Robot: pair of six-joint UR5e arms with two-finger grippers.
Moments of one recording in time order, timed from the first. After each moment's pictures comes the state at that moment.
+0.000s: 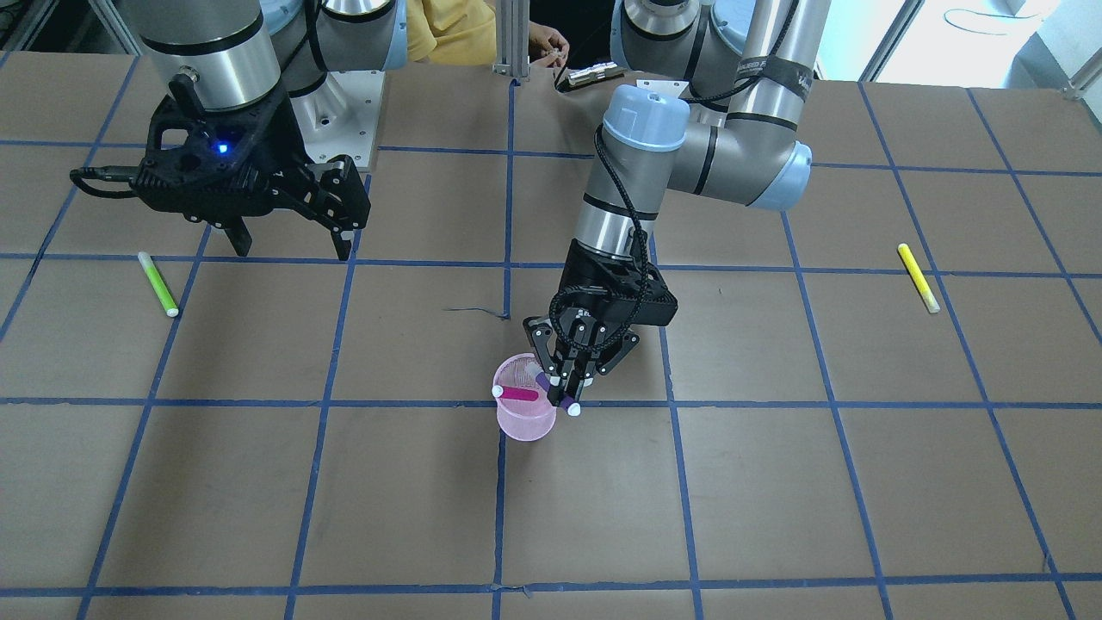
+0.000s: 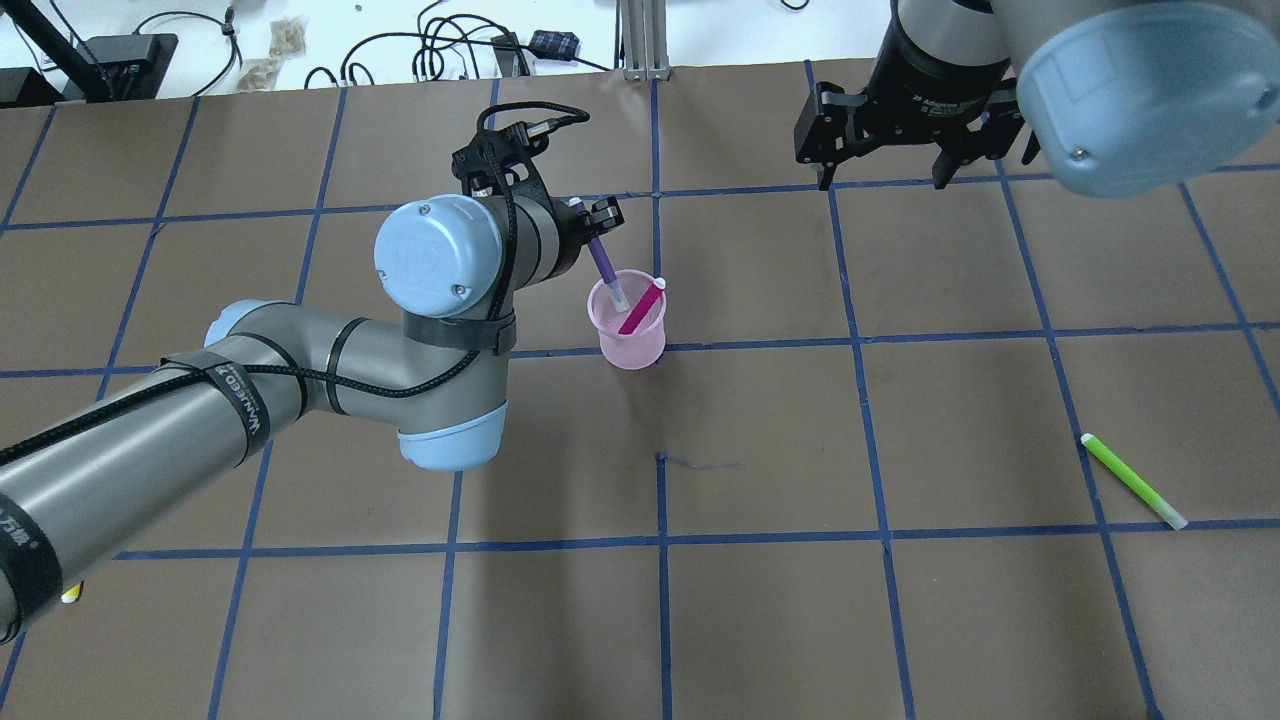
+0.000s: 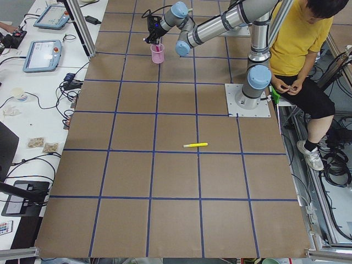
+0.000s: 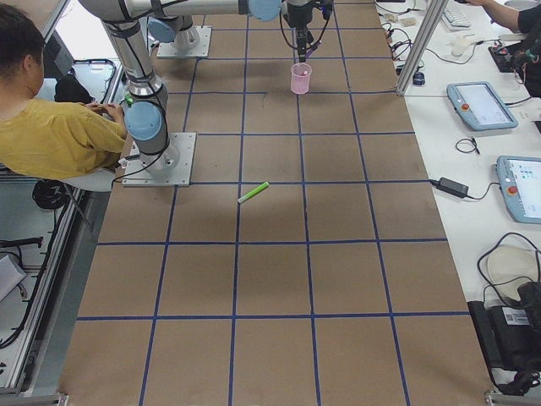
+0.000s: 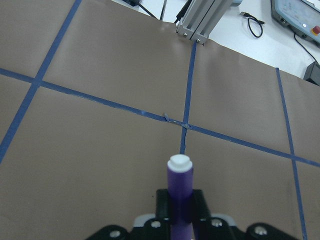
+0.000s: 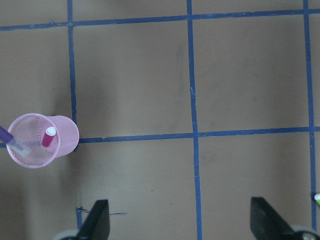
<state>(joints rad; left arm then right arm) -1.82 -1.87 -2.00 -0.16 1.51 -0.52 1.67 -1.52 1.54 -1.73 -1.58 0.14</state>
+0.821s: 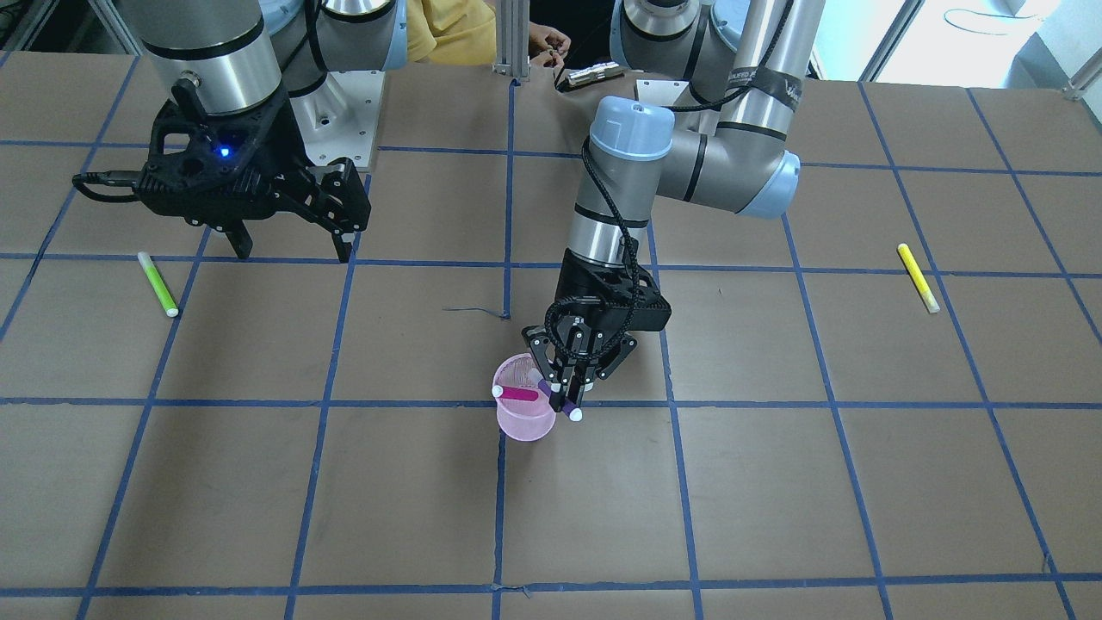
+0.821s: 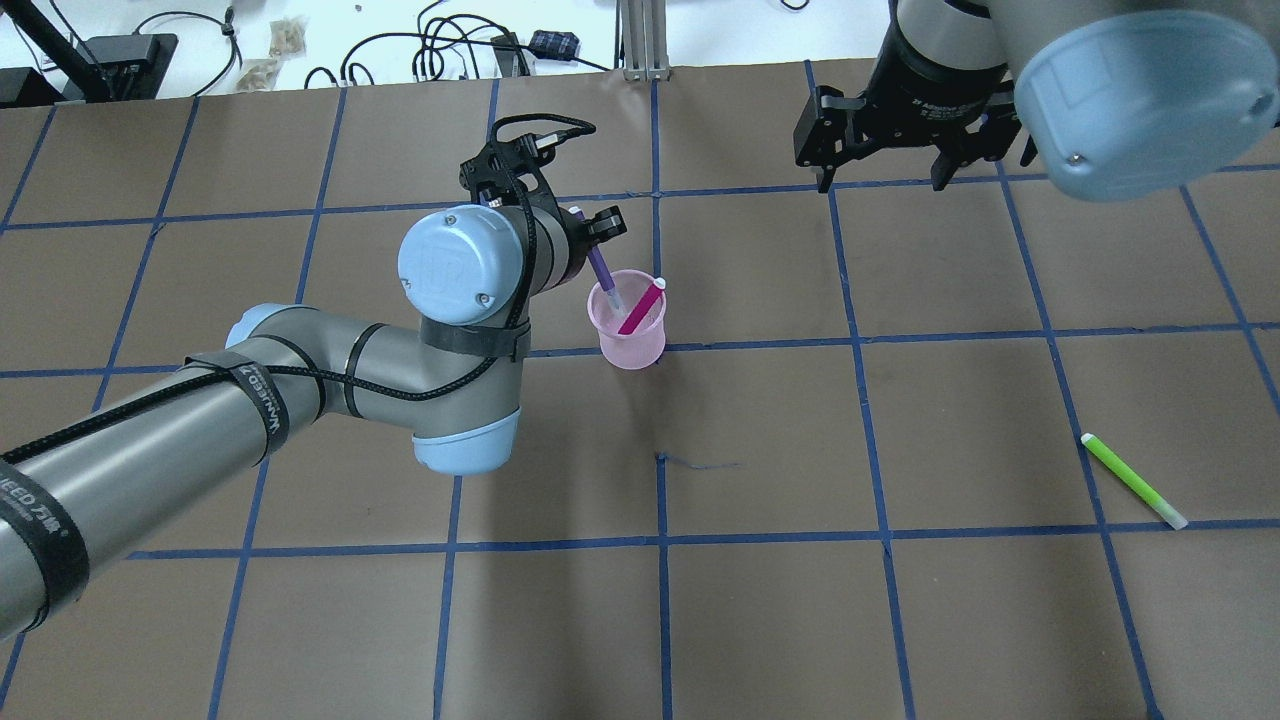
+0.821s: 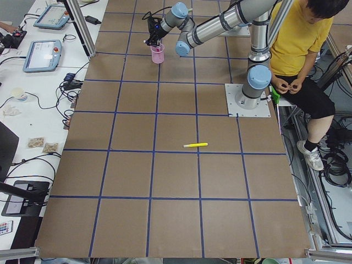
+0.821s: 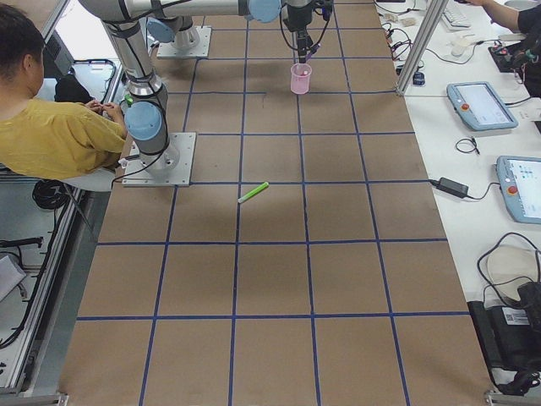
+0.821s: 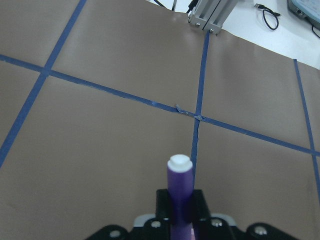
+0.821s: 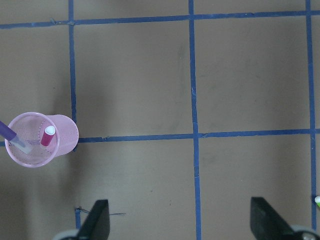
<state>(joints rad) -1.84 -1.90 -1.99 -0.14 1.56 -0.54 1.67 -1.52 1.55 -1.74 -1.58 0.13</state>
